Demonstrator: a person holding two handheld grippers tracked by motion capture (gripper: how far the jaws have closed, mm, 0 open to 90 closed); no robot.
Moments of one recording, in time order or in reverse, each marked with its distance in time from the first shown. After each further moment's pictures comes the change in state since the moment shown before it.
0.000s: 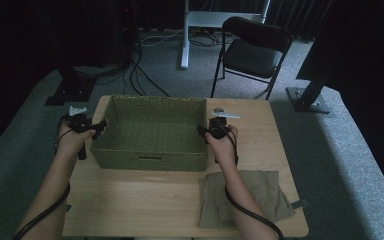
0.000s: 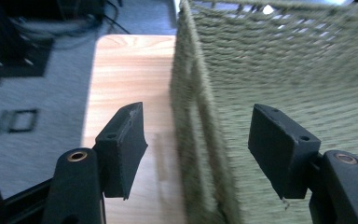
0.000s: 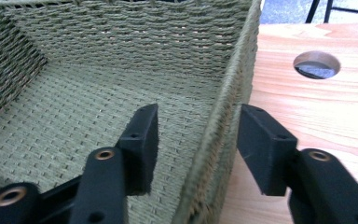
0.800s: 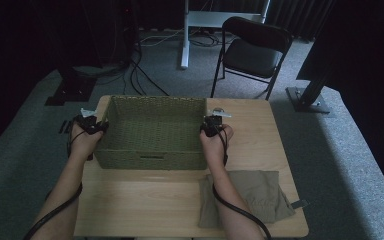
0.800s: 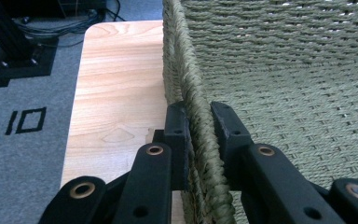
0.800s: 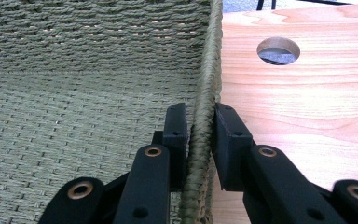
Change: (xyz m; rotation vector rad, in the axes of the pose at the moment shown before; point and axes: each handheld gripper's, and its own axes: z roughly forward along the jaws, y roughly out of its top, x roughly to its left) left arm -0.015 -0.010 0.019 0.040 0.002 0.024; right arm 0.011 0.001 0.018 0.021 -0.194 0.056
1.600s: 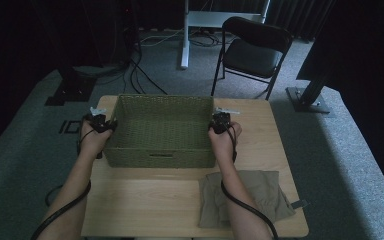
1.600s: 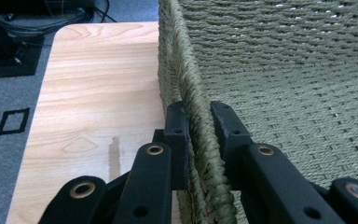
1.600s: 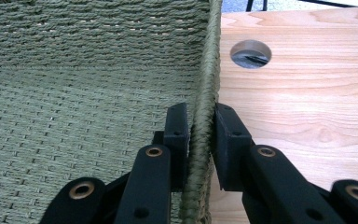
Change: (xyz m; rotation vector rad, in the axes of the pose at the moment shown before) left arm -0.031 0.008 0.012 0.009 -0.024 0.002; right arm -0.031 0.010 -0.001 0.023 -0.021 -0.015
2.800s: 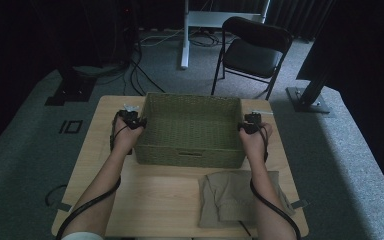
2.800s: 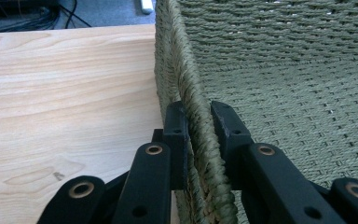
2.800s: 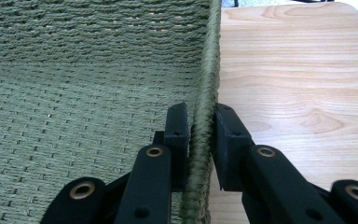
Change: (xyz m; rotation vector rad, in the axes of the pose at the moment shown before) left arm -0.091 0.017 0.030 0.015 -0.057 0.029; right arm -0.094 0.002 -0.020 0.014 -0.043 0.028
